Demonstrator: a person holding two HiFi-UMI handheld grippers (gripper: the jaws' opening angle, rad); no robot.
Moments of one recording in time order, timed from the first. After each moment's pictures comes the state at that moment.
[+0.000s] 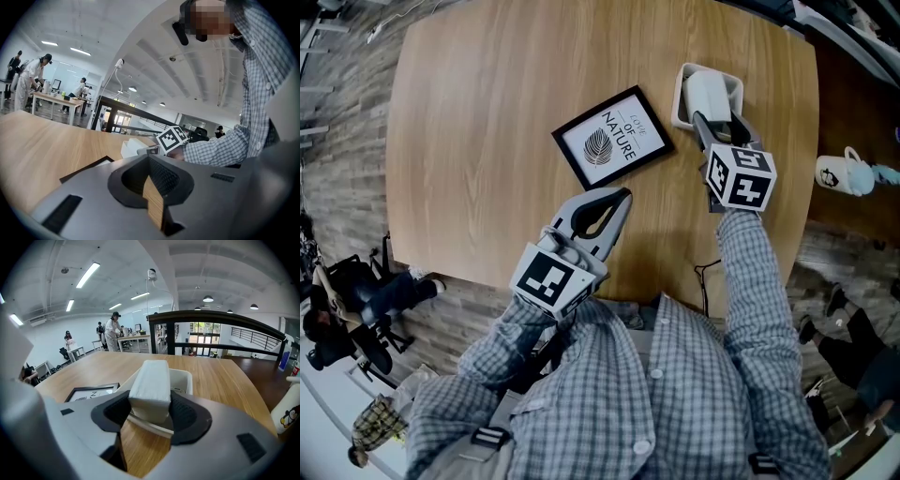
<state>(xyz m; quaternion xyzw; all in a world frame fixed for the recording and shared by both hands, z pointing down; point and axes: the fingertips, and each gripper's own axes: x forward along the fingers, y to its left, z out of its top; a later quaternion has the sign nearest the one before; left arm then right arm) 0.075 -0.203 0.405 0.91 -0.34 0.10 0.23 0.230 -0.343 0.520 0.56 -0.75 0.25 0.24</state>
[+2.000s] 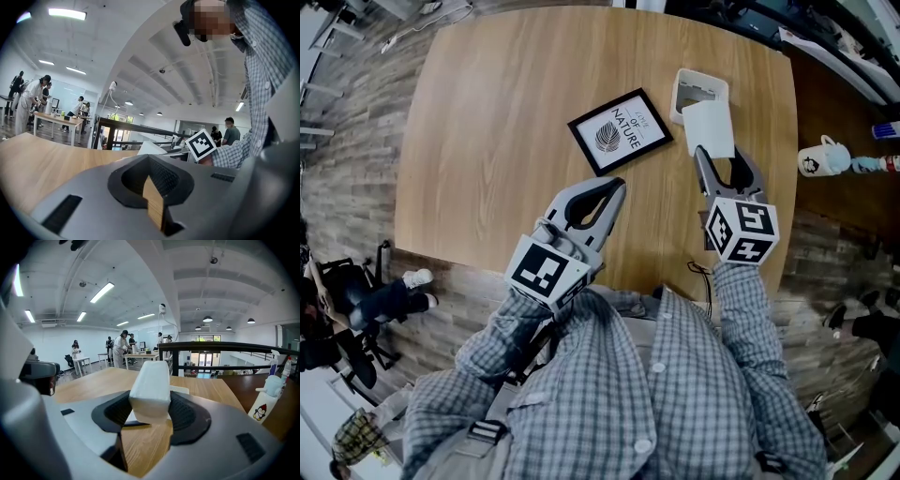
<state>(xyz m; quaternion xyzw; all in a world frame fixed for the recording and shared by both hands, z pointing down) 0.045 -0.156 0.340 0.92 -0.35 0.05 0.14 0.204 -0.227 0.405 0.58 -0.78 0.17 0.16</state>
